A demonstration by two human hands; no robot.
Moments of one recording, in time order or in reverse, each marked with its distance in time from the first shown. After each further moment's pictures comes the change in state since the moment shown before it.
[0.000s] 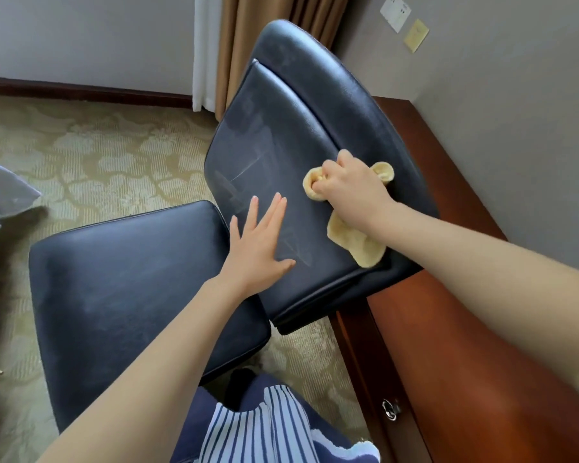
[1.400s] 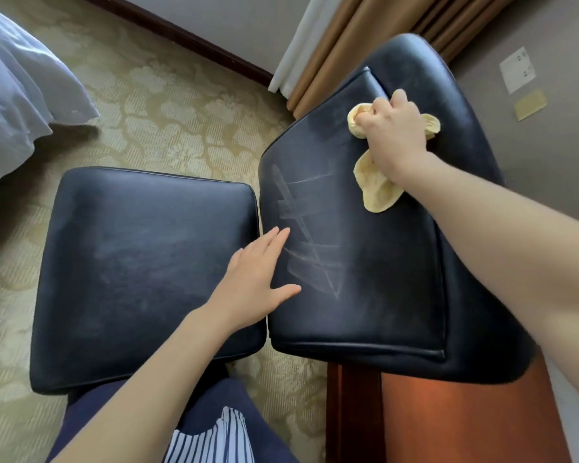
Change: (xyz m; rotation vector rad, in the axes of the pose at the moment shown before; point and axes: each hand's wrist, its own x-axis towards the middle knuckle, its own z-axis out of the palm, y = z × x) left_hand -0.017 -0.053 0.009 -0.315 0.166 -0.250; right_hand 0.179 0.018 -0.013 -0.028 0.178 -0.041
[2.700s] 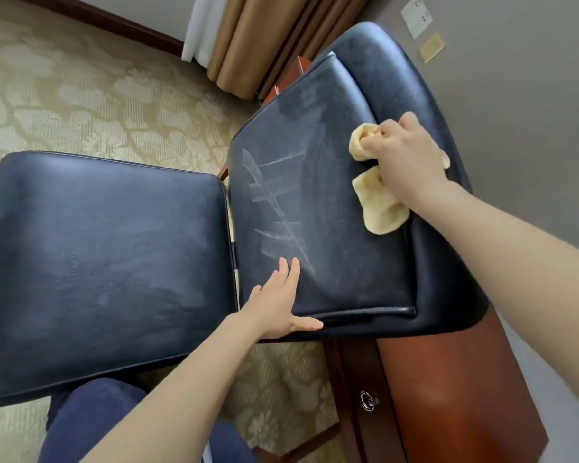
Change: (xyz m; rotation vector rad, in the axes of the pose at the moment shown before) left_hand -0.044 -0.007 0.055 0.051 -0.640 0.079; right_hand -0.149 -0.017 -0.030 0.013 -0.142 0.247
